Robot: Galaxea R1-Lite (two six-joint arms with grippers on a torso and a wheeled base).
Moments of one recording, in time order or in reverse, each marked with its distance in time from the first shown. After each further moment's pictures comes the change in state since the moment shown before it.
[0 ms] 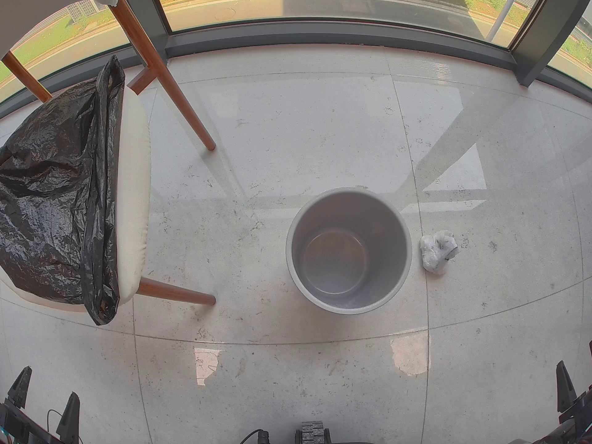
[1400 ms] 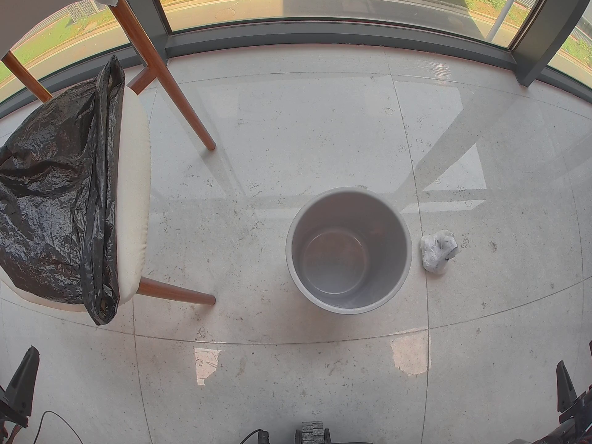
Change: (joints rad) left arm -0.079 0.247 -0.294 -0.065 -0.100 0.042; right arm 0.000 0.000 0.000 -0.001 -0.001 0.001
